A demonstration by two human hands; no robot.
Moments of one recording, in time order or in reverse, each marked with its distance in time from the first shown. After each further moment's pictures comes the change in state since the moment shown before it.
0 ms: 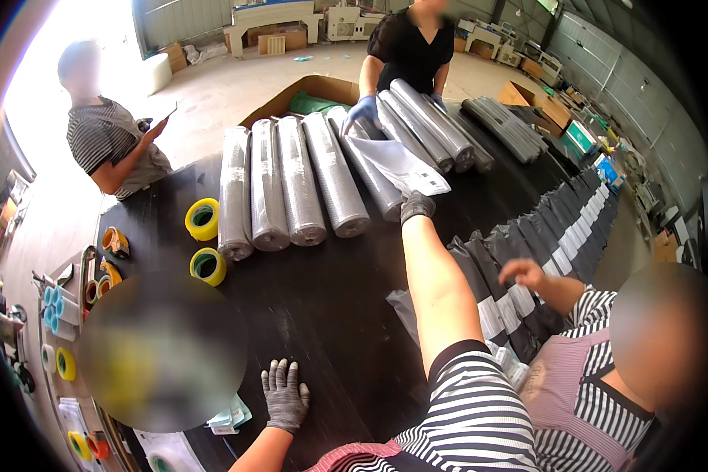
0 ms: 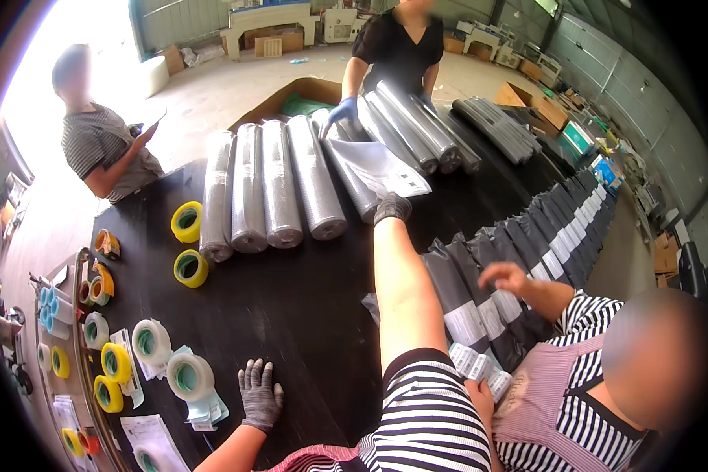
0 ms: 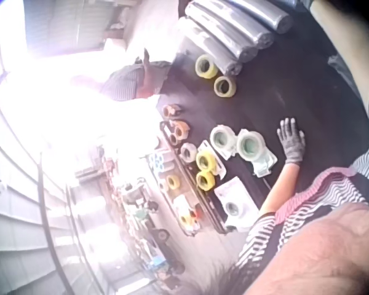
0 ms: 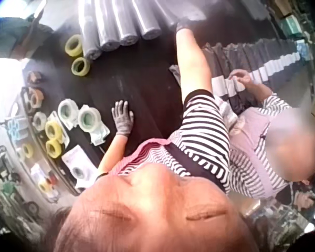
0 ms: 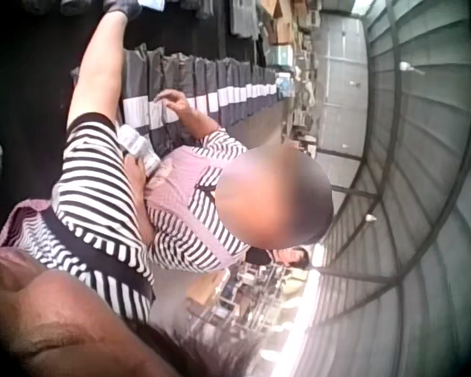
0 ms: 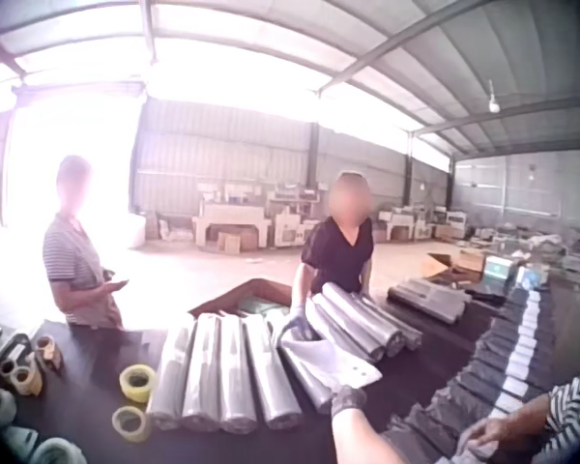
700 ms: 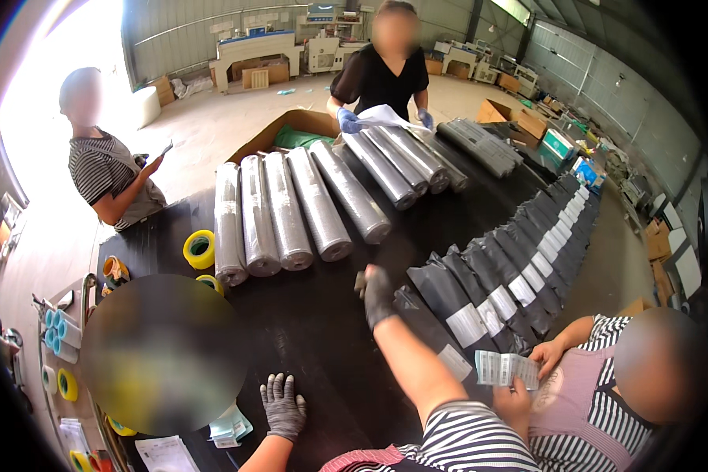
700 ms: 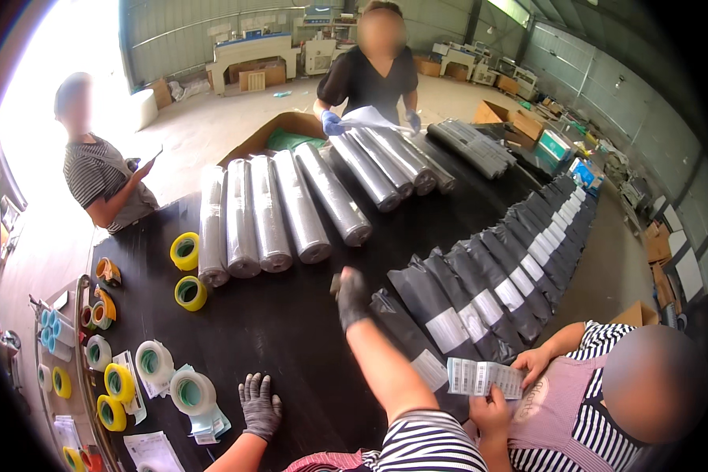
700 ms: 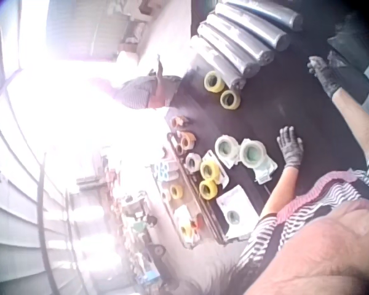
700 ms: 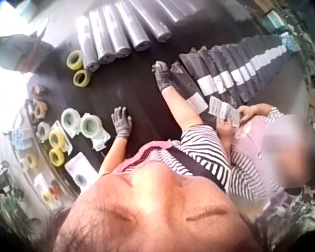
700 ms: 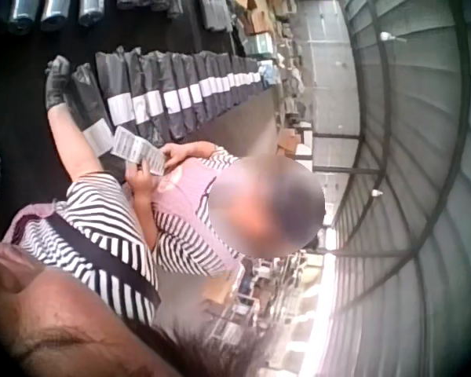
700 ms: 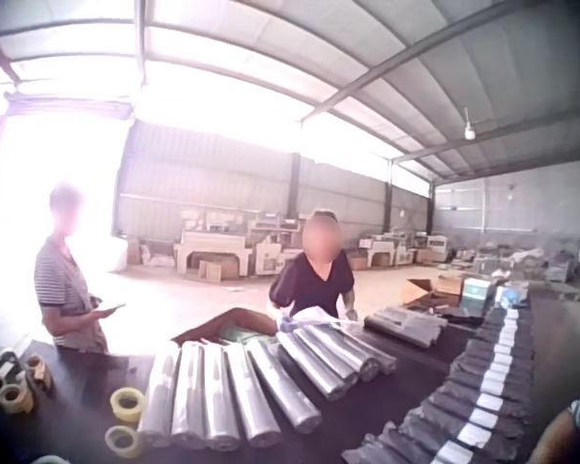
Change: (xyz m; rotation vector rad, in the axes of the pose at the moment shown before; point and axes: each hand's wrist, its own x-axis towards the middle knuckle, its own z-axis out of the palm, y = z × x) left_hand 0.000 0.004 0.005 -0.062 0.021 0.033; right_hand -0.182 0.070 -0.112 -0.046 -0.361 -0.283
